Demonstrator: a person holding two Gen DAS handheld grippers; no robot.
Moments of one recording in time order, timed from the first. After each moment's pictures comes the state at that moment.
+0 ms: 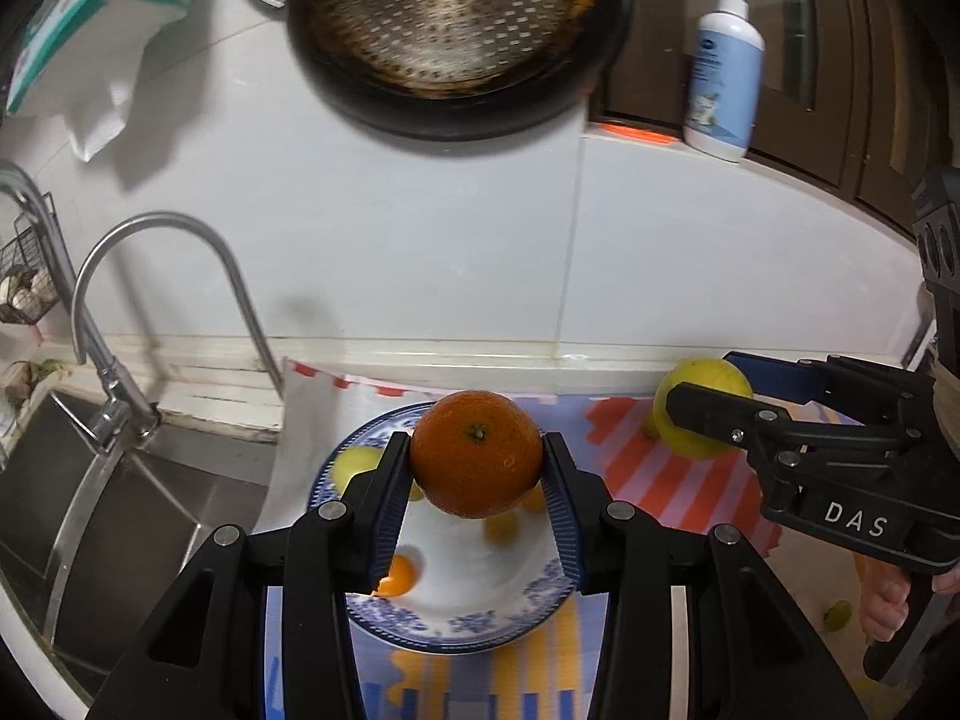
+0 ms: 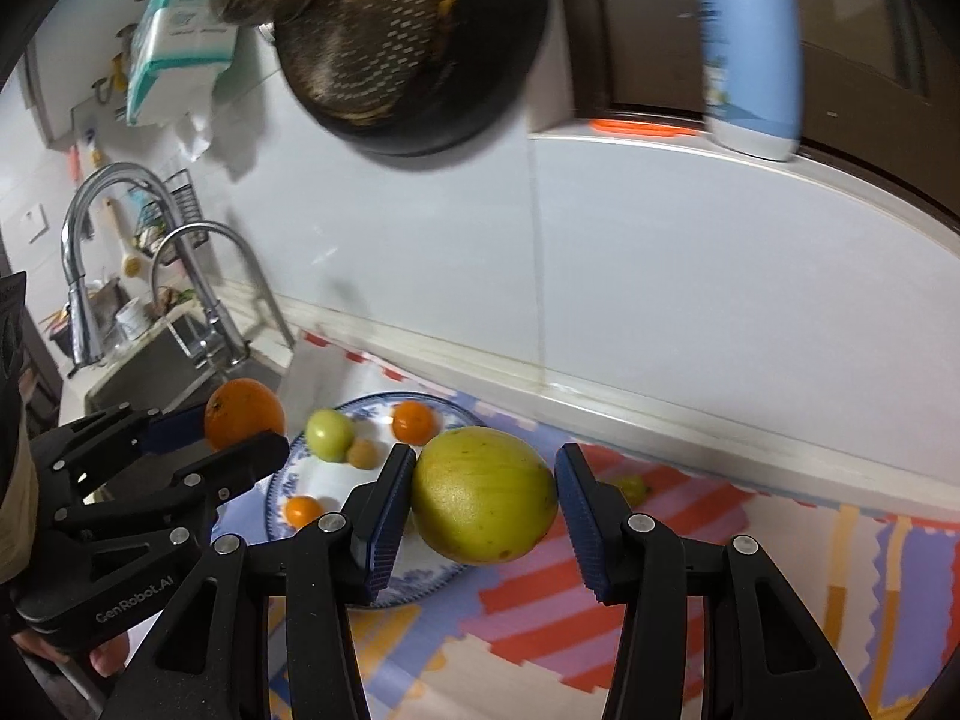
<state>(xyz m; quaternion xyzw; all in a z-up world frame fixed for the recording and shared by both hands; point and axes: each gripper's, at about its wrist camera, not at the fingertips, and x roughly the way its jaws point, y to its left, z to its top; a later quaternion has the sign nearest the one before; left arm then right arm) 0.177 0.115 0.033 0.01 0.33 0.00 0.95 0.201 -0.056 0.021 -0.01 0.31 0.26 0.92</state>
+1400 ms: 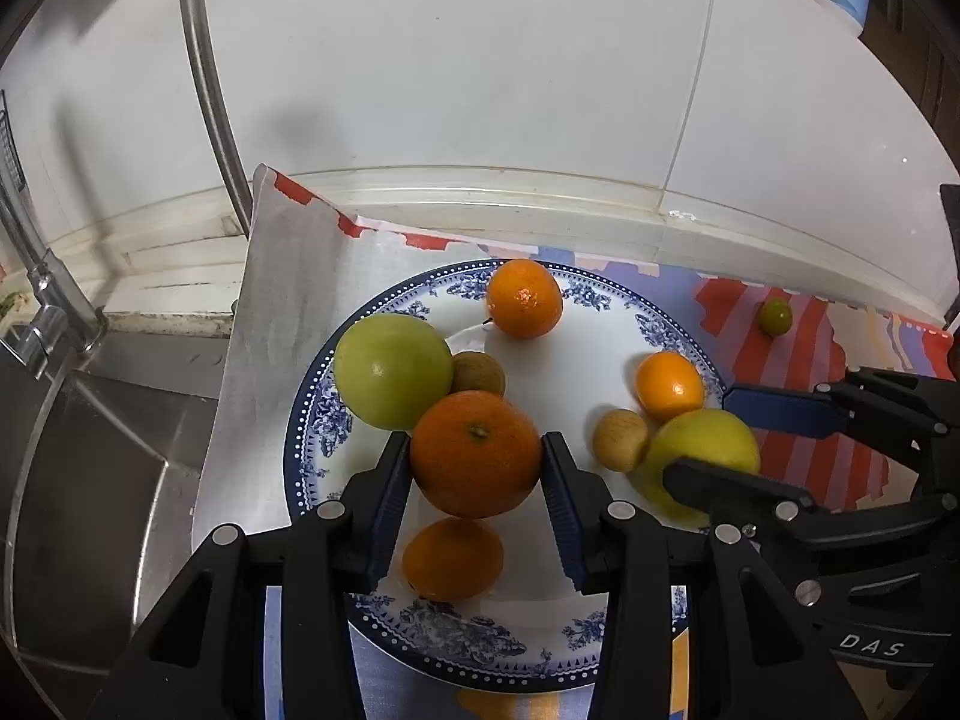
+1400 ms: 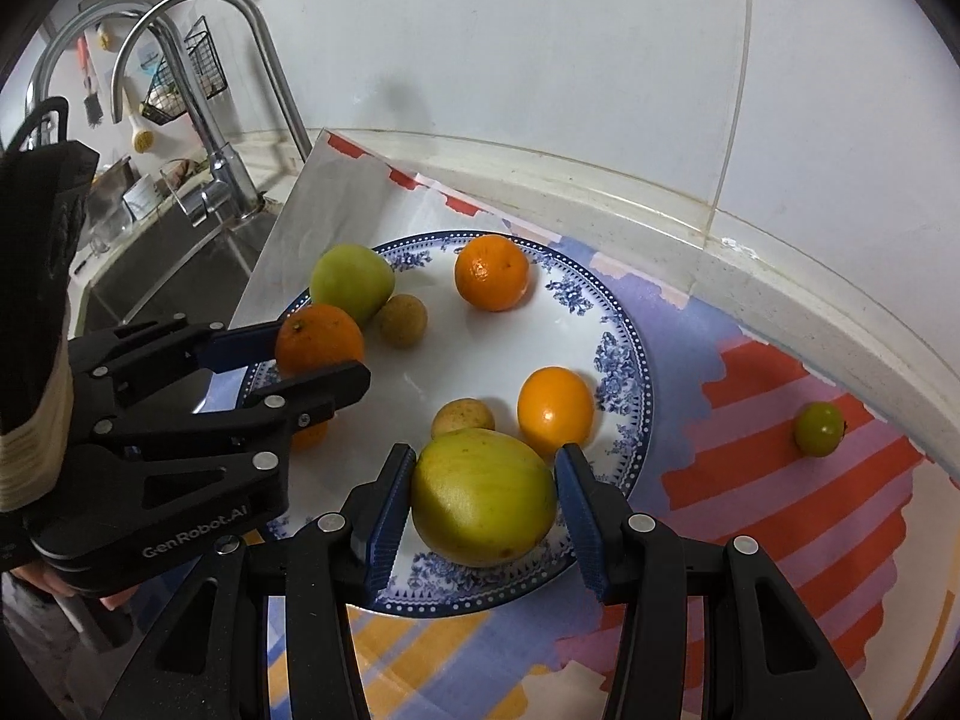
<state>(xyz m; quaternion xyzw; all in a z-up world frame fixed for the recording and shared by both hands) 0.231 0.167 -0.076 0.00 0.43 -0.01 0.90 0.232 0.028 -0.085 -0.07 0.41 0.30 0.86</state>
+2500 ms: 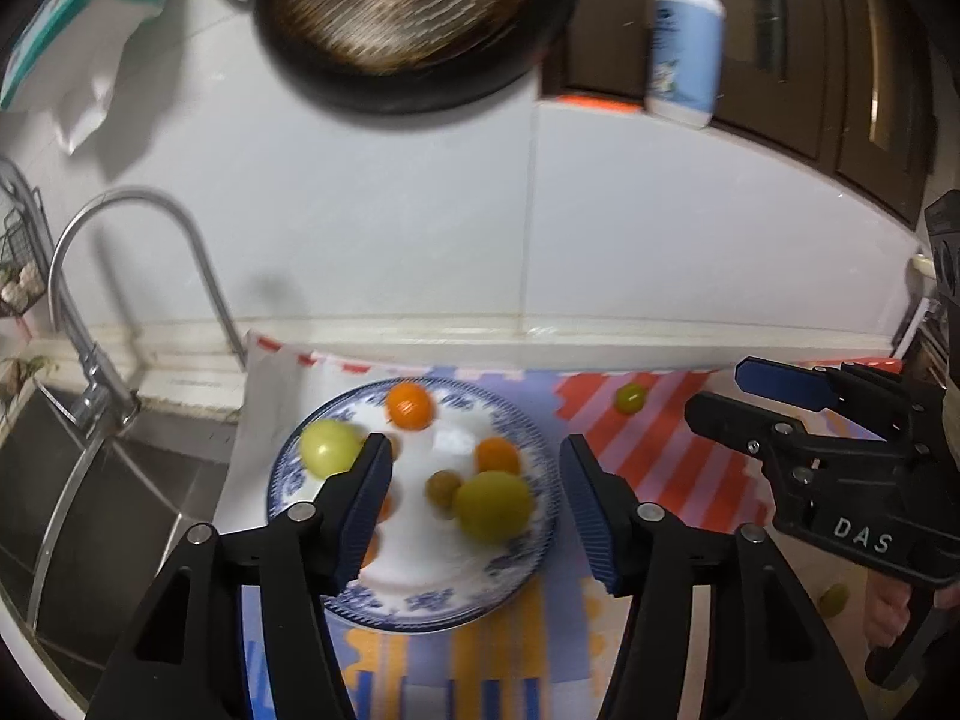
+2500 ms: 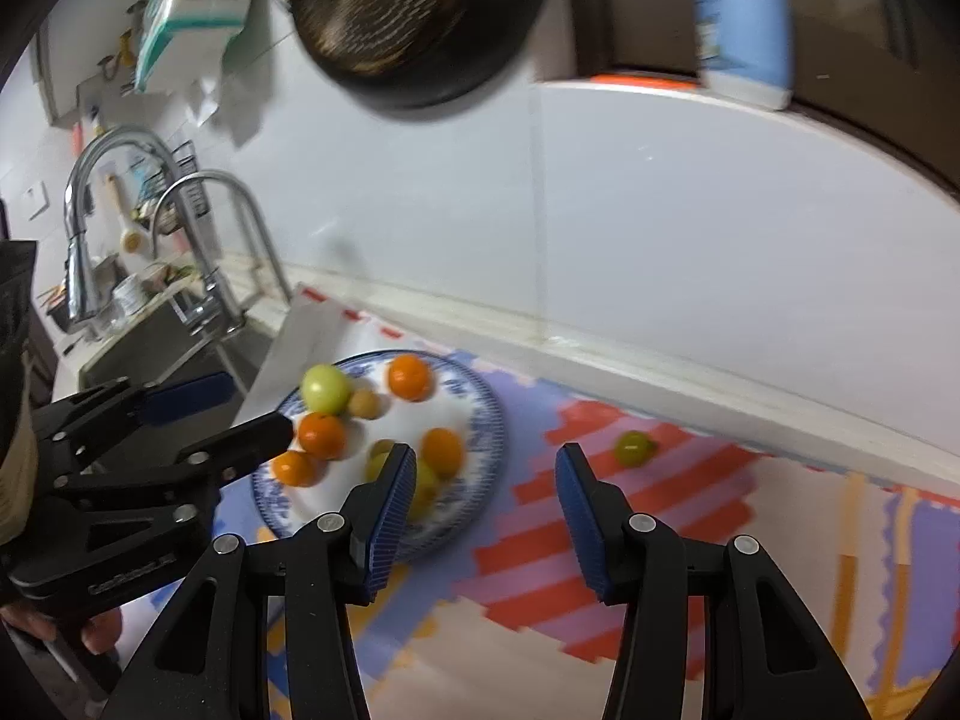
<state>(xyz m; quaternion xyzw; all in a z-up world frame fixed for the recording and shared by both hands) 0.162 0.085 0.022 0.02 0.33 -0.03 0.94 0.174 -0.081 -0.004 -0.02 0.30 0.23 0.92</state>
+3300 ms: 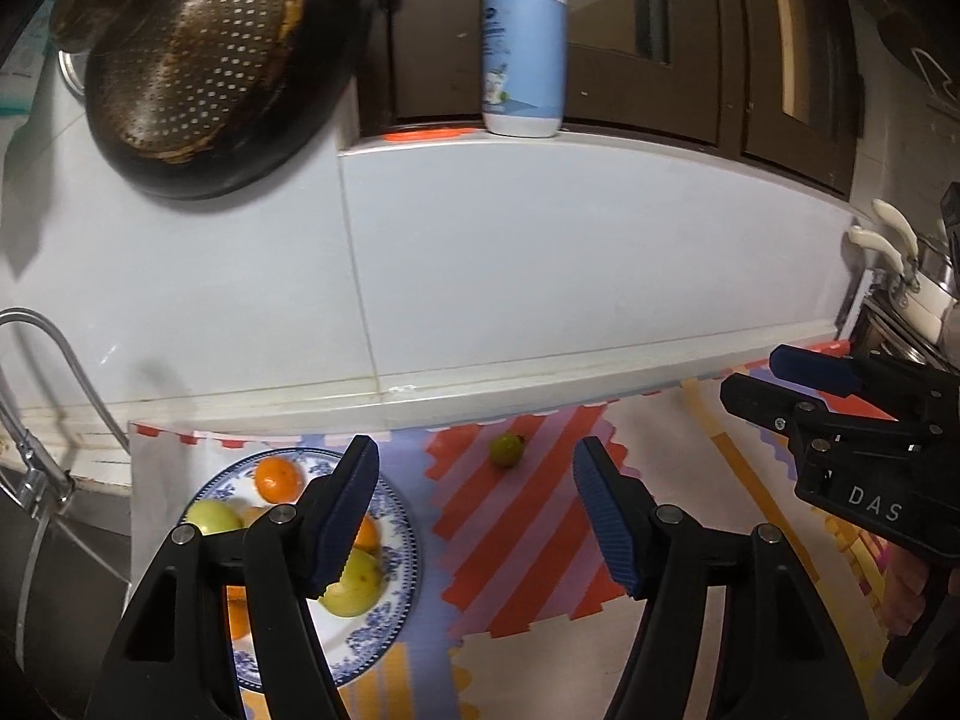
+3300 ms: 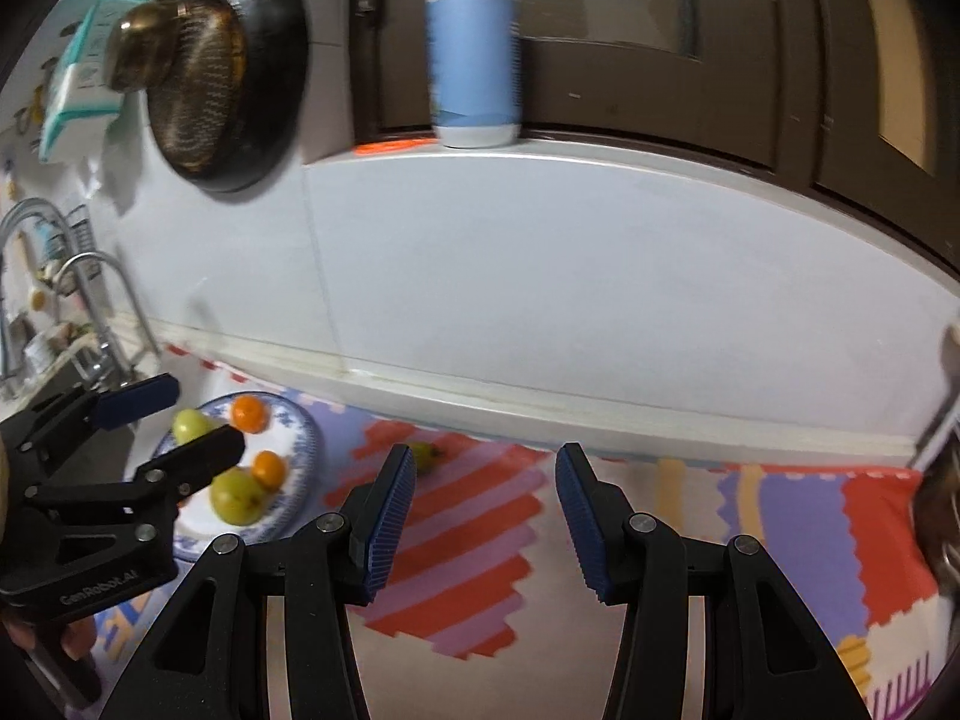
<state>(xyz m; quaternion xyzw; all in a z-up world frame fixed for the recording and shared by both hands) 0.179 -0.002 0.027 0.06 0.30 -0.11 0.95 0.166 -0.185 0.008 0.00 0.28 0.09 0.96</state>
